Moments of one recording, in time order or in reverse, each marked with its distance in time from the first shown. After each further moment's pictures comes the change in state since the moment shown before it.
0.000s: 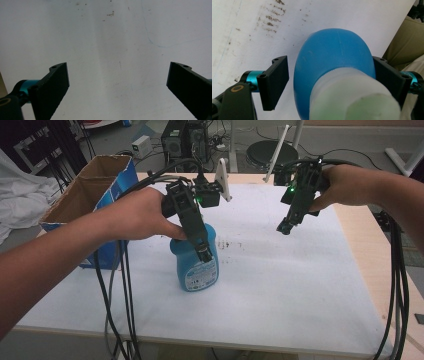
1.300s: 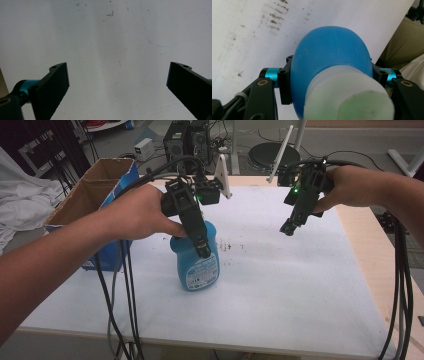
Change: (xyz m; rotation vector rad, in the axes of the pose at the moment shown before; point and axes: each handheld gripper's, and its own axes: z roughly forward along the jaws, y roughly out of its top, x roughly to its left) left arm 0.001 -0.001 -0.017 -0.001 0.004 -0.036; right arm 0.000 -0.003 -0.004 -0.007 -0.003 0.004
